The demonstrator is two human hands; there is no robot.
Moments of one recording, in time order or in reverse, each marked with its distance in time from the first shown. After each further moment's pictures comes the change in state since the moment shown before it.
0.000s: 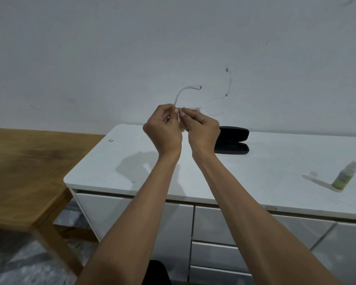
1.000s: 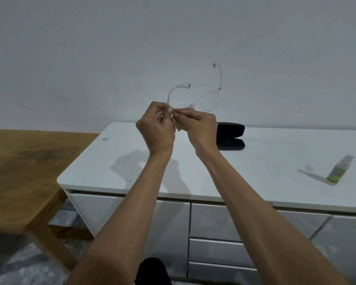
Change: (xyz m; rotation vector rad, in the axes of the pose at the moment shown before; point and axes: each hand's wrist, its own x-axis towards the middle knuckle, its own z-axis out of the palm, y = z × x) left_hand 0.001 -0.008 -0.007 0.083 -0.100 0.103; right_hand 0.008 -0.002 -0.018 -0.136 -0.173 -0.014
